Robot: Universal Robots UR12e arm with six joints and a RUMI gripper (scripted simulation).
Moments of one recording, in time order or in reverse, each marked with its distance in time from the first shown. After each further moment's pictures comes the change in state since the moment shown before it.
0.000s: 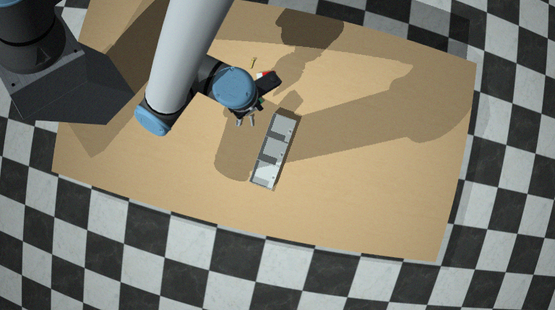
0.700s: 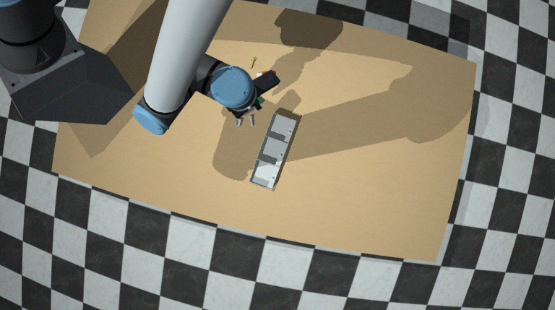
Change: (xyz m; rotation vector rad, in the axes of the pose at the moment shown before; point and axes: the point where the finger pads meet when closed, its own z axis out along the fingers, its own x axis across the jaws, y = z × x) arm -0.005 0.002 0.000 -0.001 -0.001 0.000
